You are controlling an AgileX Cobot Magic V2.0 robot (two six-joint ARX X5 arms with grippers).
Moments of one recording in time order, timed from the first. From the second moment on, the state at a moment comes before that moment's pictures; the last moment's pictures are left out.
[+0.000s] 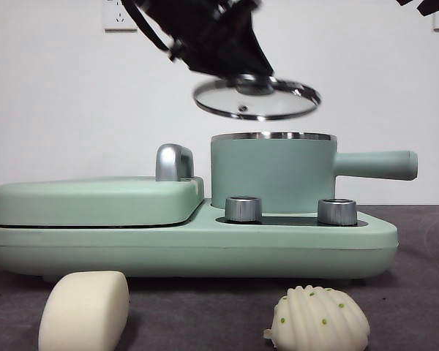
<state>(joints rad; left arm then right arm) -0.63 1.67 1.39 -0.16 0.30 0.17 0.33 0.74 0.87 -0.61 -0.29 -0.23</state>
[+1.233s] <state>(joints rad) -0.24 0.96 1.07 -0.58 0.20 0.05 0.87 1.13 0.87 -0.45 -0.34 -0.30</state>
